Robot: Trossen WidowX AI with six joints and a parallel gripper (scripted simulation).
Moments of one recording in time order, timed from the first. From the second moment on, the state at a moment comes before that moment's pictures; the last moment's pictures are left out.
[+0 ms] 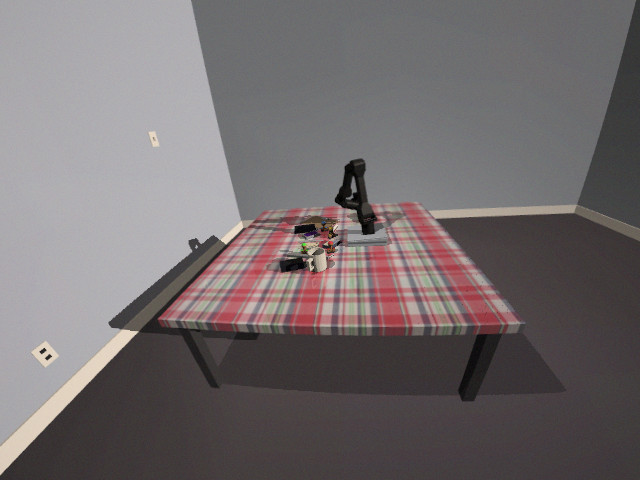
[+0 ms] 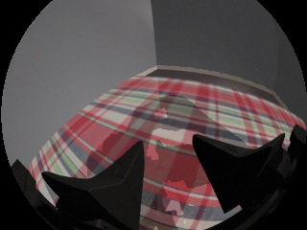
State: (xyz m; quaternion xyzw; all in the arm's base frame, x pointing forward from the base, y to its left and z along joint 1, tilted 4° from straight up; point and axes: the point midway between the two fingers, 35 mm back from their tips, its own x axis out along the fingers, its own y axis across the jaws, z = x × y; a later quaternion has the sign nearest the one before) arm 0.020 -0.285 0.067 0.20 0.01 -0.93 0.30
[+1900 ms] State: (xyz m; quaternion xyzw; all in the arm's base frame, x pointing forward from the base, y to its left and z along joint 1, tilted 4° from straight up) arm 0.331 0.173 0.105 -0.02 0.67 0.02 0.74
